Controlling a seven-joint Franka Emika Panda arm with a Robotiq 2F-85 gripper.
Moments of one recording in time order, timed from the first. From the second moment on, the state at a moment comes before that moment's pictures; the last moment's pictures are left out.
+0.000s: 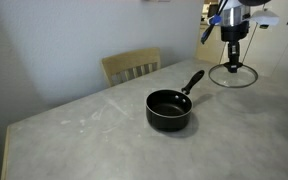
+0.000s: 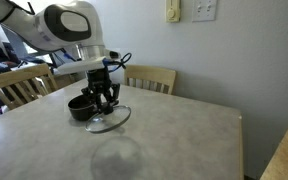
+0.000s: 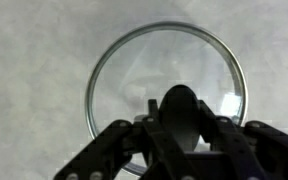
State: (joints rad) arm -0.08 0.30 -0.05 -2.04 -0.28 2.16 -0.38
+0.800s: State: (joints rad) arm -0.12 0.41 -0.06 -2.13 -0.17 2.47 -0.38
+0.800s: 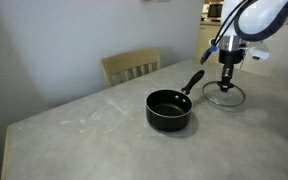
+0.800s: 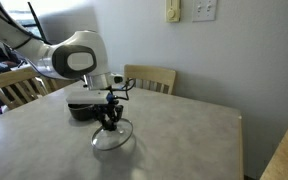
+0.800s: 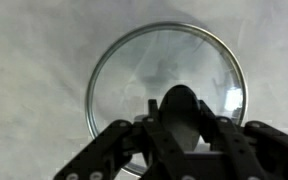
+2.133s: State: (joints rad) arm -0.17 0.48 -0.02 -2.11 -0.10 2.57 -0.40
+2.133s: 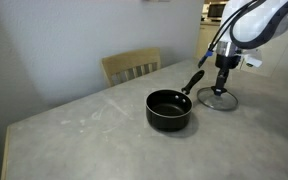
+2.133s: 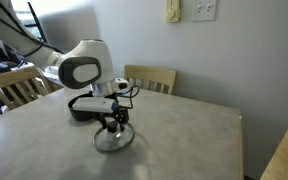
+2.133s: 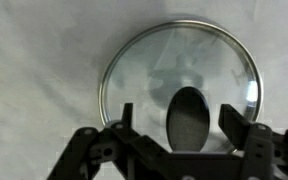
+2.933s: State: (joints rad) arm -0.17 0.29 0.02 -2.14 -0.01 2.49 -0.44
